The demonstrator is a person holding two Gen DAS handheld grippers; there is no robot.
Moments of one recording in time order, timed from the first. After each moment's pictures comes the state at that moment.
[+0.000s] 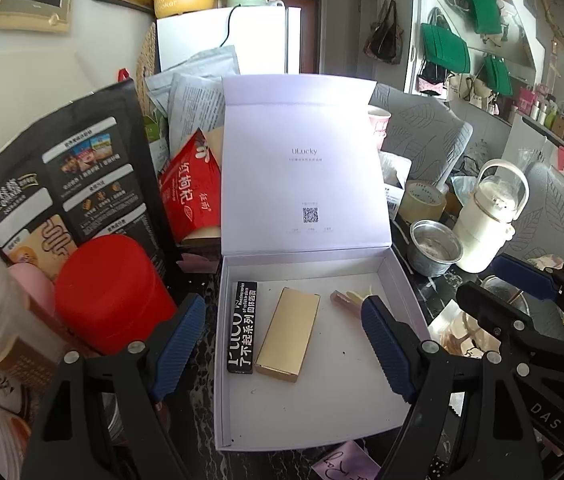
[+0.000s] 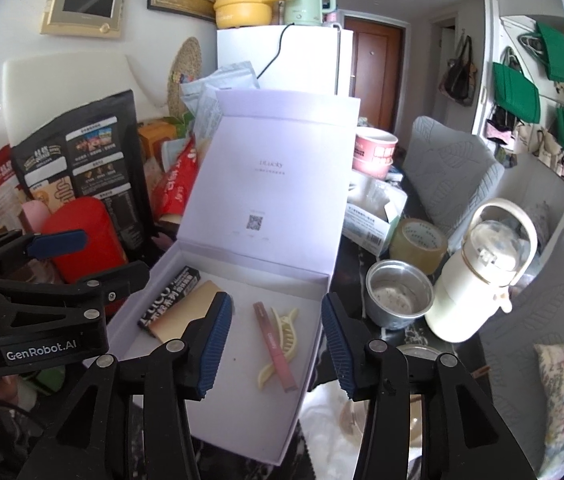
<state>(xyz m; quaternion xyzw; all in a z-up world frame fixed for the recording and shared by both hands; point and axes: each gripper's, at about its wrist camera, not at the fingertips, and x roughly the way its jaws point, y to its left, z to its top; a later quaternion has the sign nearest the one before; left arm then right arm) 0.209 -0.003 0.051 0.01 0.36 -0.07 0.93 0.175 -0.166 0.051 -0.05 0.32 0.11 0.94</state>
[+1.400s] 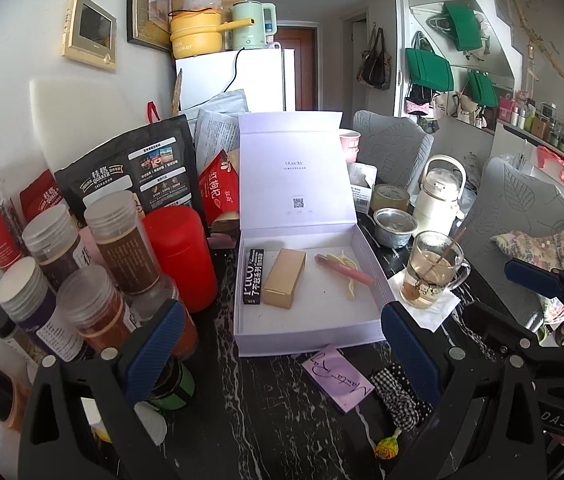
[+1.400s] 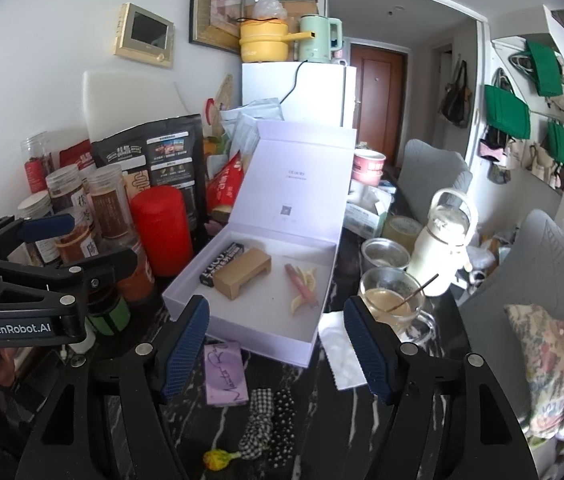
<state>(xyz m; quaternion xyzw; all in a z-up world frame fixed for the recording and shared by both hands) 0.043 0.006 0.084 0.03 0.31 -0.06 0.95 0.015 -0.173 0.073 -0.04 0.28 0.13 0.95</state>
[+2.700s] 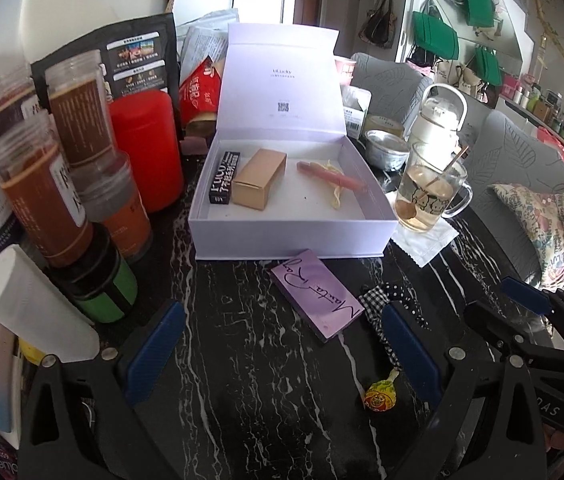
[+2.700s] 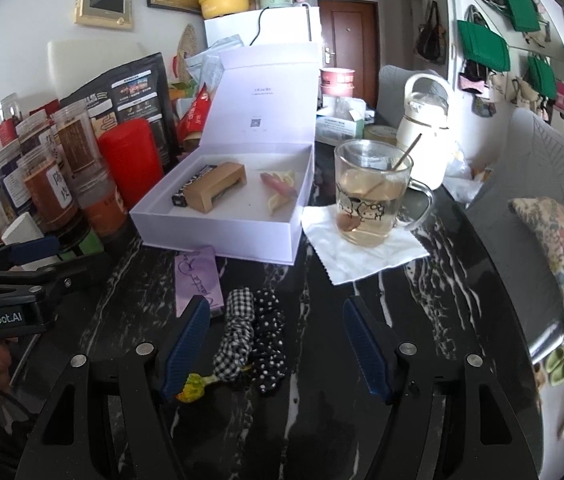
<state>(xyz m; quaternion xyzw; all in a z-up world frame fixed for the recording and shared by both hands) 0.034 -0.008 -0.014 -0.01 0.40 -0.08 0.91 0.000 -0.208 -0.030 0.01 0.36 0.10 0.93</state>
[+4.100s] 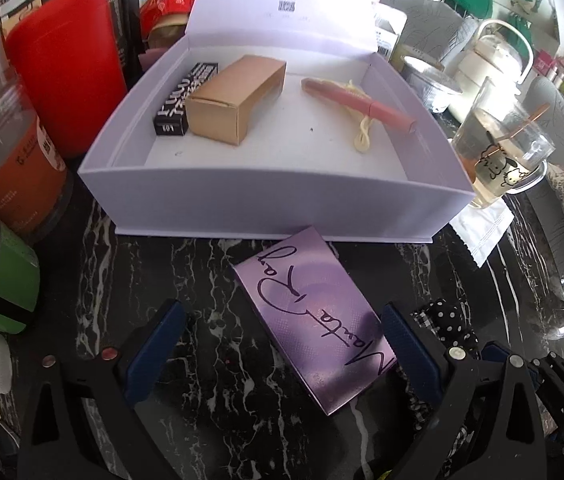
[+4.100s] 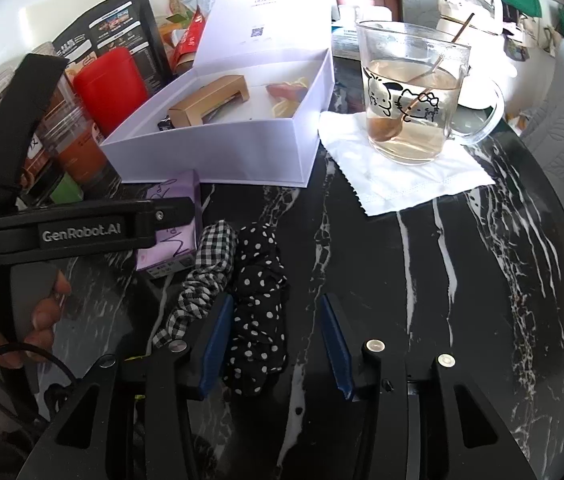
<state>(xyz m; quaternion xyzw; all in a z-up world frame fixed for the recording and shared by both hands) 0.129 -0.043 -0.100 -0.04 0.52 -0.07 0.85 0.047 -0.212 -0.098 0.04 0.46 0.15 0.87</state>
